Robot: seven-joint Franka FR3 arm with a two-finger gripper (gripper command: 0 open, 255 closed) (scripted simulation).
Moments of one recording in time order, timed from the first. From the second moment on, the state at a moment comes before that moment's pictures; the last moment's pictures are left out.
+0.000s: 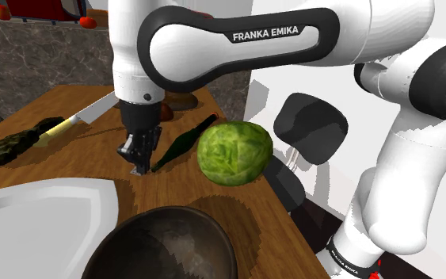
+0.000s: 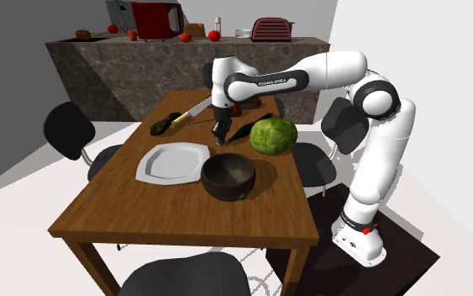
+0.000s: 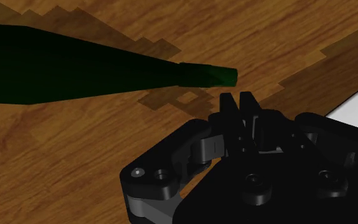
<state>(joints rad) 0.32 0.10 0.47 -1.69 -0.01 1.85 0.19</state>
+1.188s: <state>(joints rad) 0.34 0.14 0.48 -1.40 -0.03 1.59 0.21</state>
